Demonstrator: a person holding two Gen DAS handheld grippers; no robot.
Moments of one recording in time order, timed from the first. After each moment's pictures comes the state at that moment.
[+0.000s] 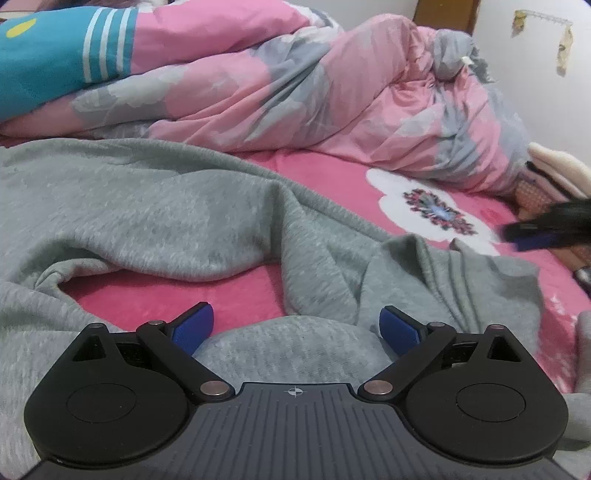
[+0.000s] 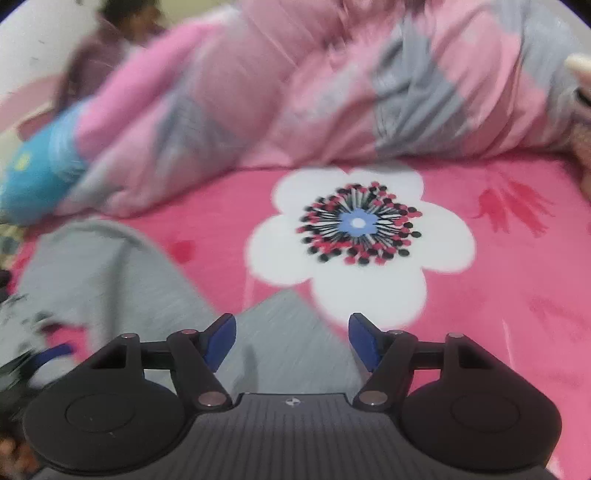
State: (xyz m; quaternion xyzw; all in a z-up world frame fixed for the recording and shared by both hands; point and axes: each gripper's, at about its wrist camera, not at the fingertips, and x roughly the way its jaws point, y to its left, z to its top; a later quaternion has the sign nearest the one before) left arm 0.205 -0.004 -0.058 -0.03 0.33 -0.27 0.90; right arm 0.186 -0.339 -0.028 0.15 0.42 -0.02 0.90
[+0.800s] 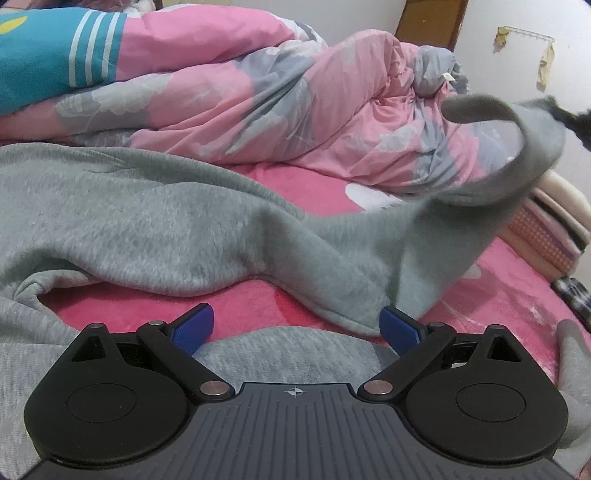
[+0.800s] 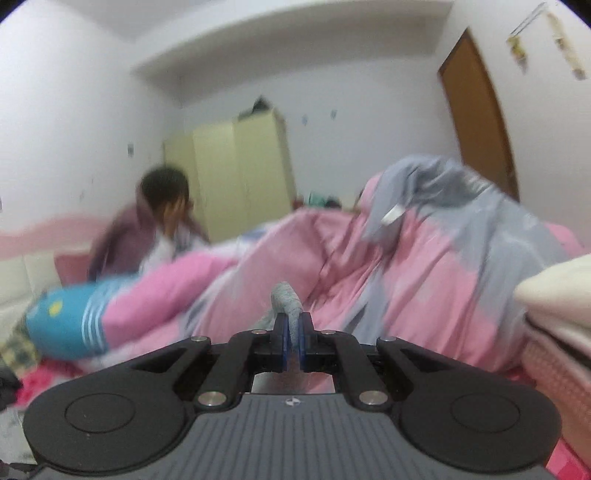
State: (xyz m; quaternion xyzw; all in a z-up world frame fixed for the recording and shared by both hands) left arm 0.208 -0.001 -0.060 -0.05 0.31 -0.30 0.90; right arm 0.095 -0.442 0.092 0.11 0.06 -0.02 0.99
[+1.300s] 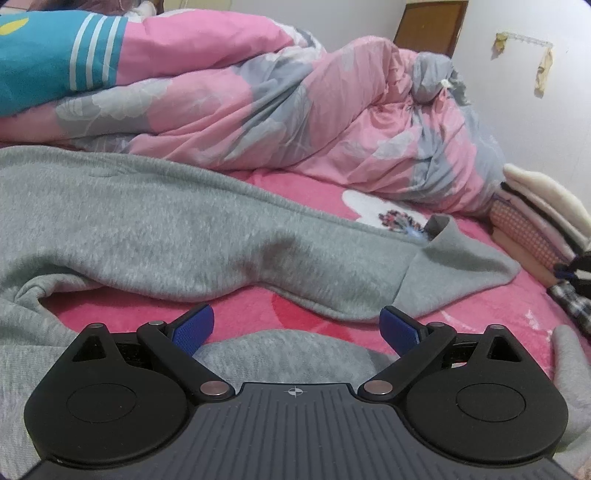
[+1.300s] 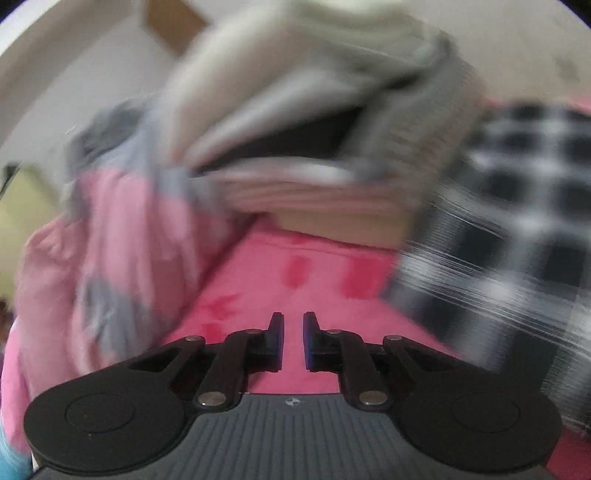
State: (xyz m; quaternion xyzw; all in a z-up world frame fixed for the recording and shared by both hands) left arm 0.209 0.003 -0.054 -0.06 0.30 -0.31 0.90; right arm 0.018 -0.609 -0.054 0.40 0.17 -0.27 0.86
